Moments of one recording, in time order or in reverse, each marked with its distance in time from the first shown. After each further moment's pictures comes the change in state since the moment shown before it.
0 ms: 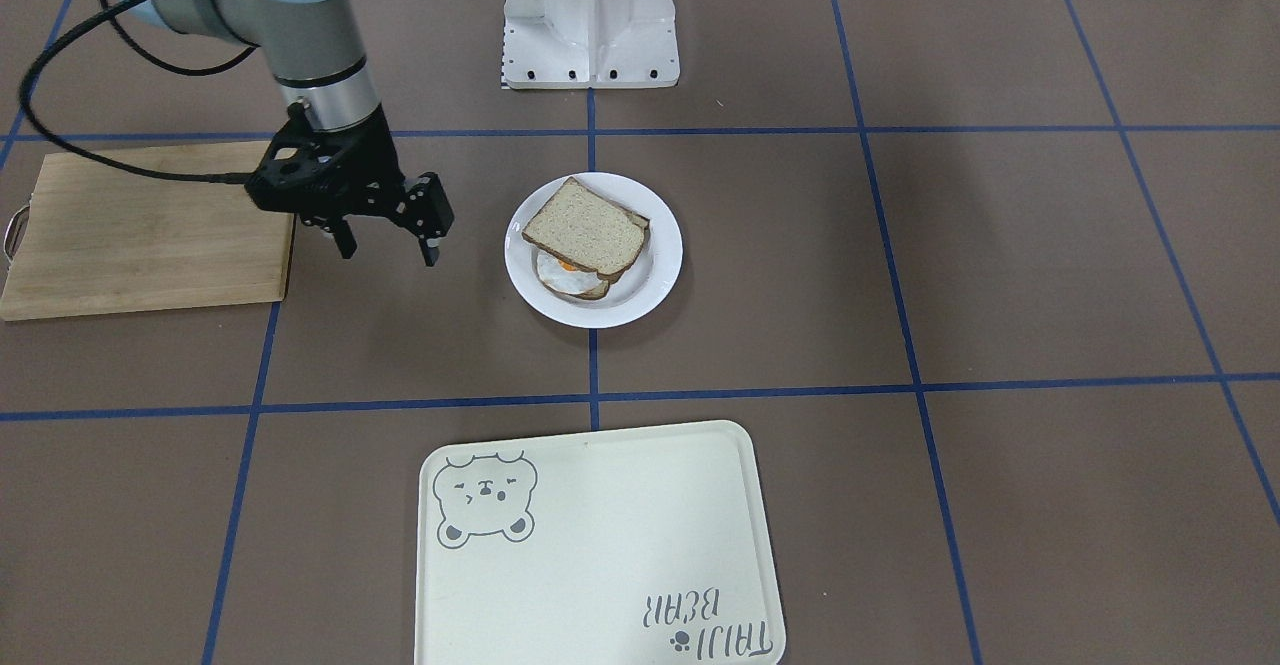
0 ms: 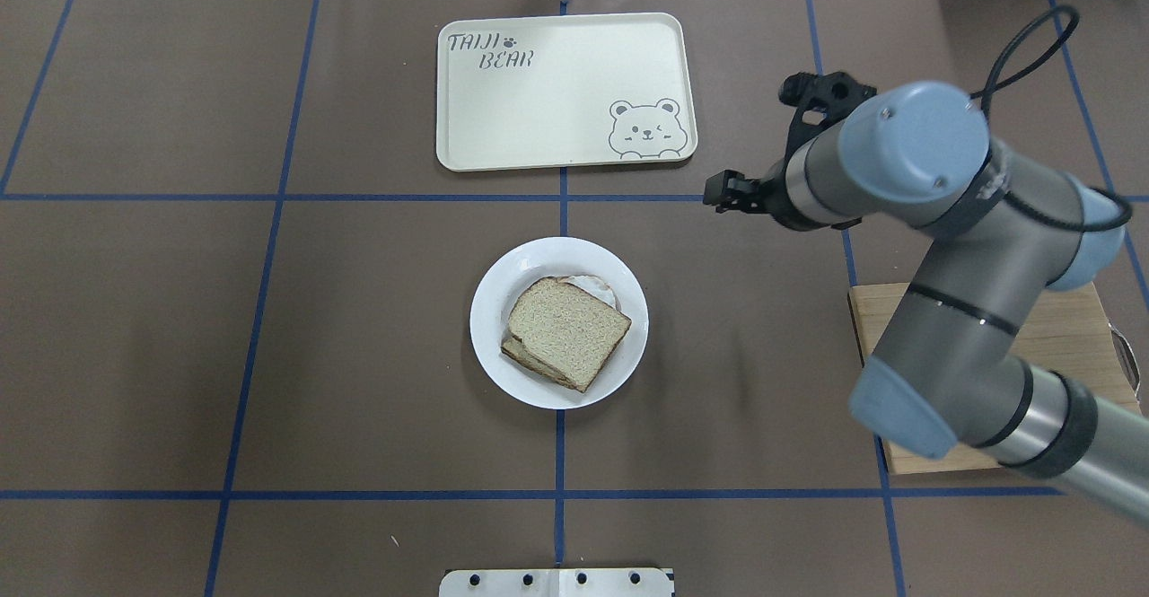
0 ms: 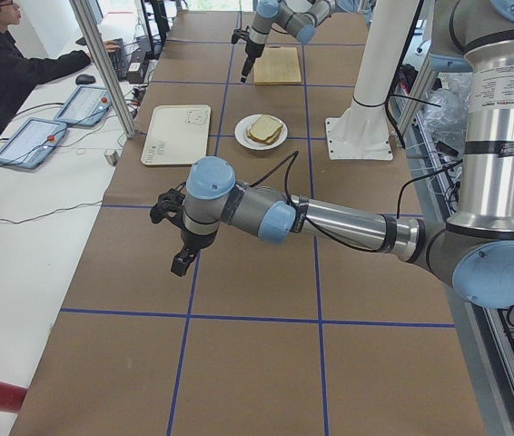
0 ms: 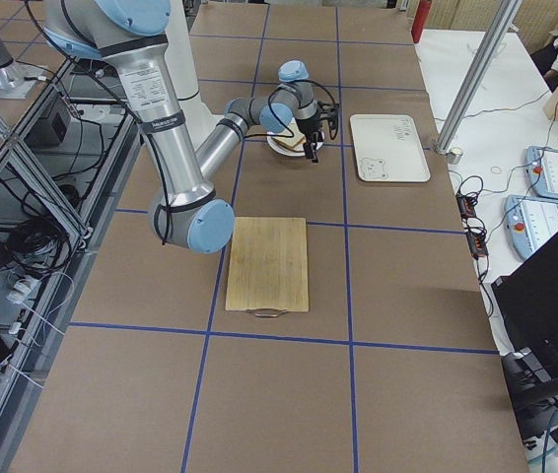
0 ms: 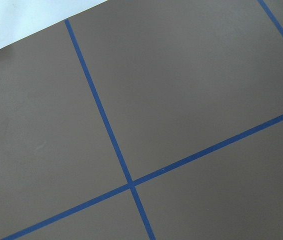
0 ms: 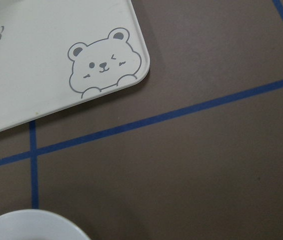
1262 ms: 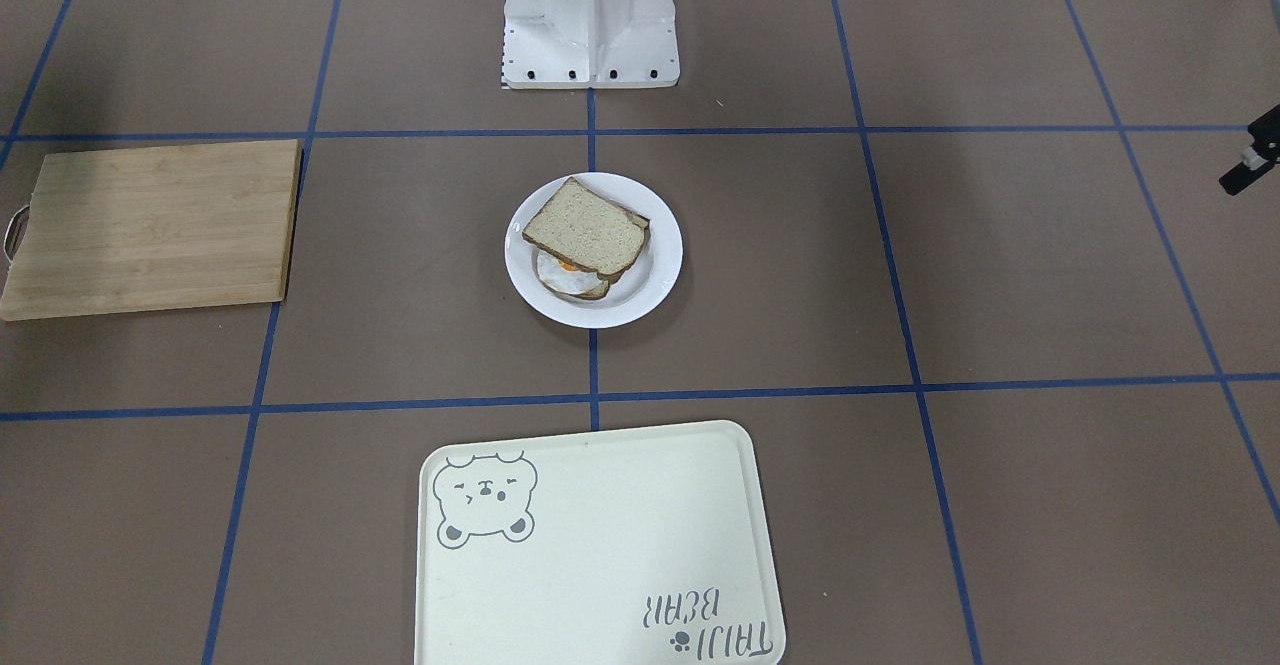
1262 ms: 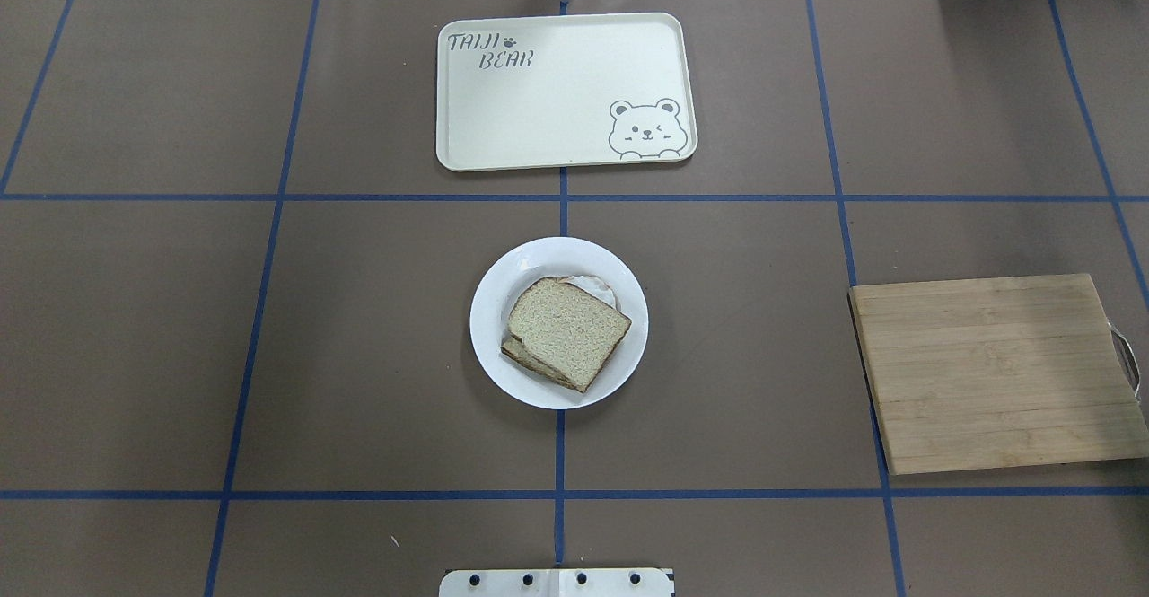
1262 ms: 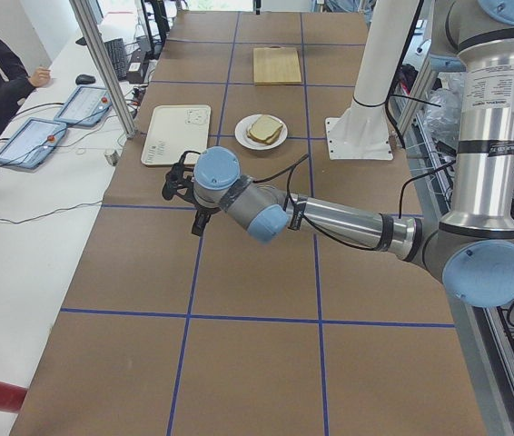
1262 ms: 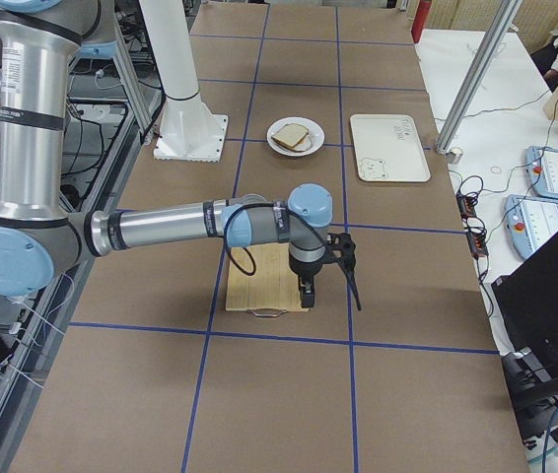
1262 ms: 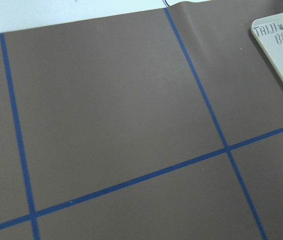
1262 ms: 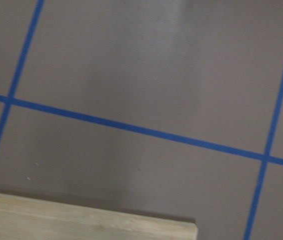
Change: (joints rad) left arm 0.129 -0.006 0.005 -0.355 -0.281 -0.637; right arm 0.746 -0.568 -0.076 -0.042 0.477 -1.159
